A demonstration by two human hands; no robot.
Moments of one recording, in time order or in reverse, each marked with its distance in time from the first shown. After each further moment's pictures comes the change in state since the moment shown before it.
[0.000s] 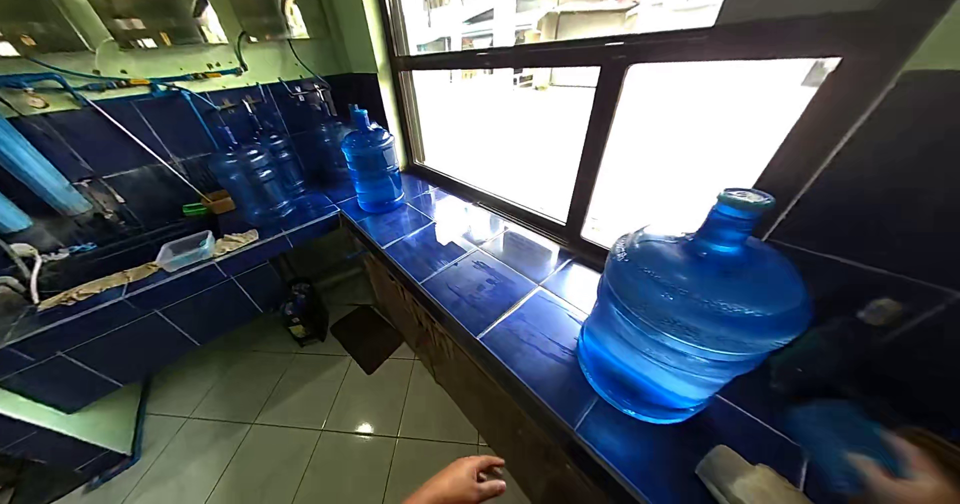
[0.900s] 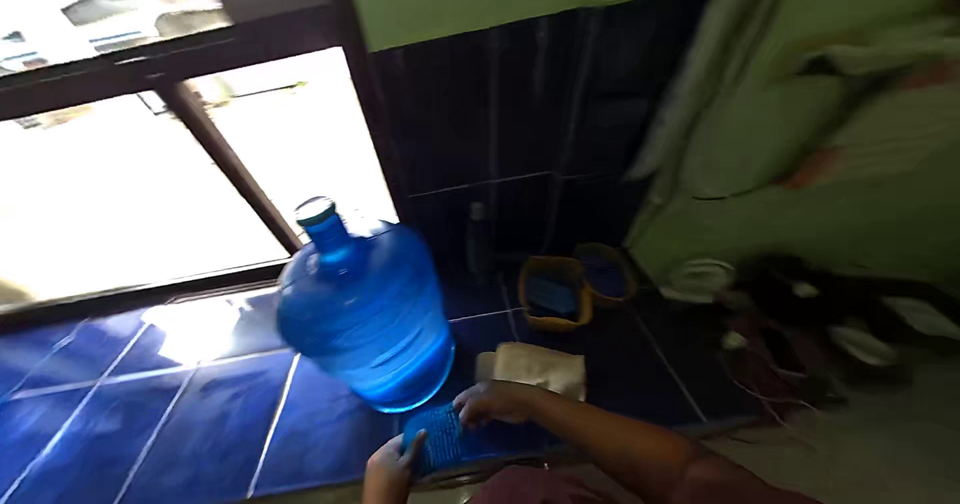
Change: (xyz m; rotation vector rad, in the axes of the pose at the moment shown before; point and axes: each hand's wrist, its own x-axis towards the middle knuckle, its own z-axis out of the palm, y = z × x) left_hand 0.167 0.192 0.090 0.401 0.269 0.179; right_hand -0.021 -0.027 0.082 0.856 -0.840 0.254
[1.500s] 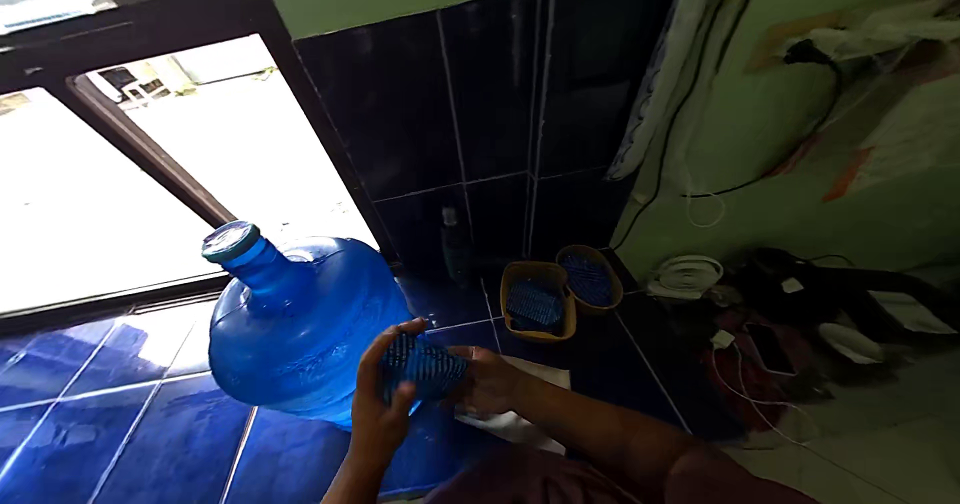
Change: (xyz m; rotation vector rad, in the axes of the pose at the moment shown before) left_hand 0.076 0.147 -0.019 -0.673 0.081 1.073; right_hand -0.029 -0.063 -0.036 0.608 -0.040 -0.531
